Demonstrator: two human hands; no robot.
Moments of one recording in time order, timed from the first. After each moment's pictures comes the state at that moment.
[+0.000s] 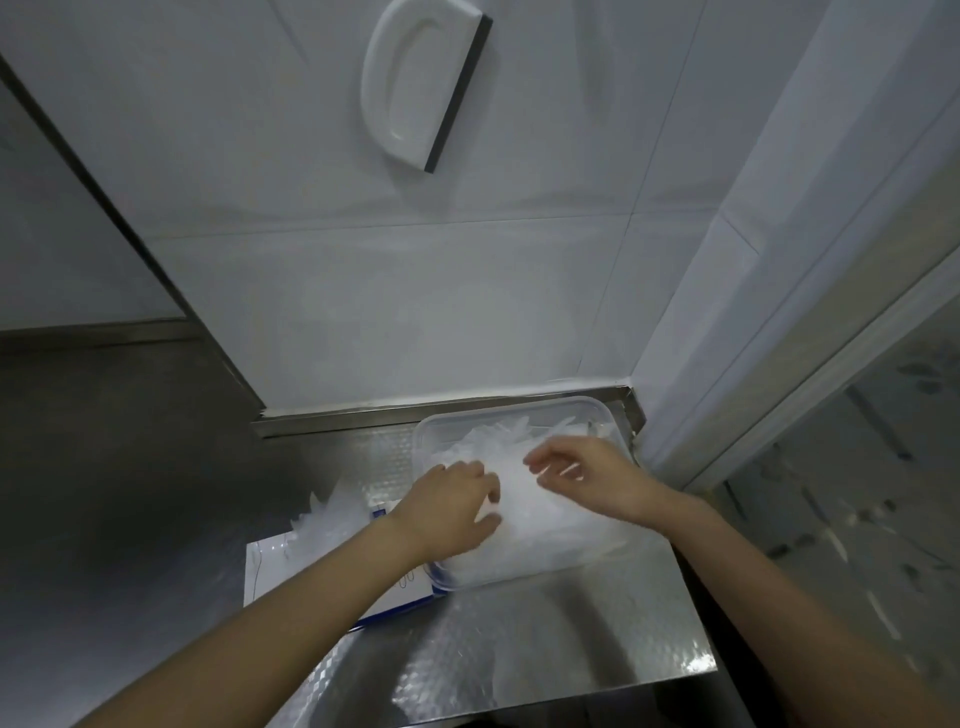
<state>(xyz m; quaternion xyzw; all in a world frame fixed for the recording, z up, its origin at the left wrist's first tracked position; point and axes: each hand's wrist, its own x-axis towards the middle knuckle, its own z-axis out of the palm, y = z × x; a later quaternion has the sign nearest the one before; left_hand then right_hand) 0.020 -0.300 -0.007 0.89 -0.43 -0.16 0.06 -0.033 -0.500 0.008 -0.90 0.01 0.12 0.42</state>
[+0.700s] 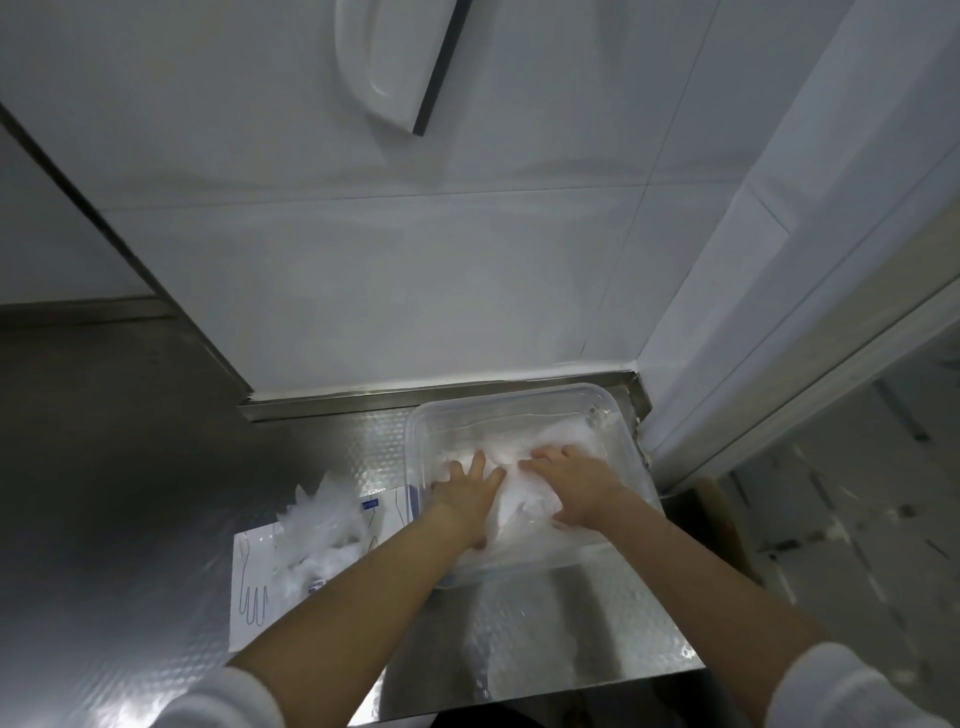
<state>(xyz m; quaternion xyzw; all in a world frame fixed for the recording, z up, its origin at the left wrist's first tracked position) 0.028 -0.337 -0.077 0.89 -0.33 -0.30 -0.11 -0.014 -0.502 -0.069 -0.96 -0.06 0.26 0.02</state>
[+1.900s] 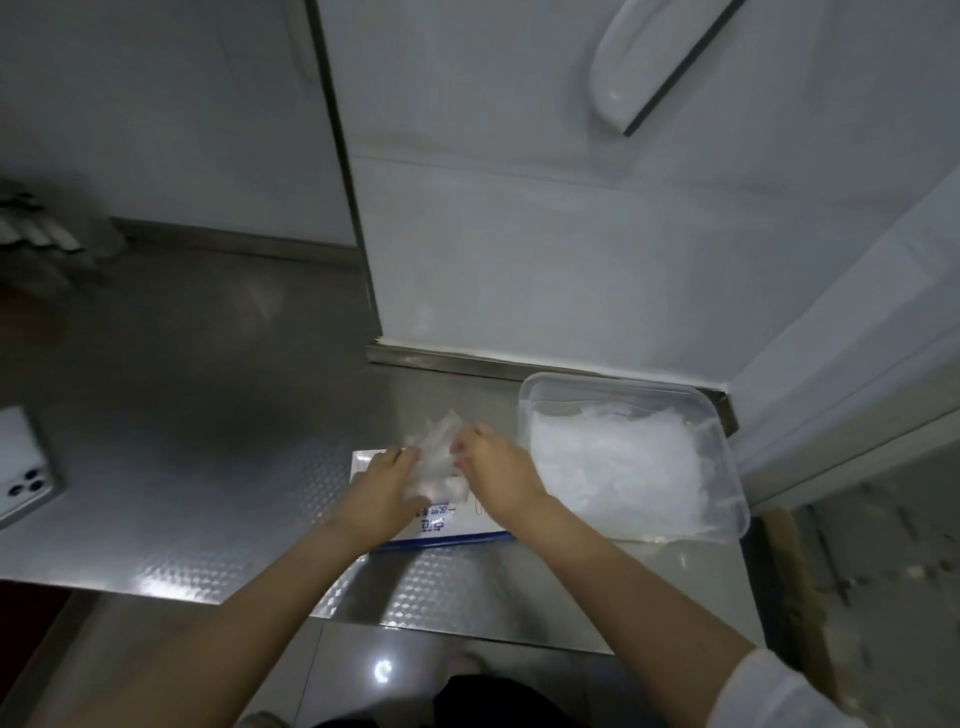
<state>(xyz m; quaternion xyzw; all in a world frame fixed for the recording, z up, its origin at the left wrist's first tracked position) -0.012 -0.135 -0.055 0.96 -0.11 -0.19 0.20 -0.014 -0.298 -0.022 -0.97 -0.08 0.11 0.20</state>
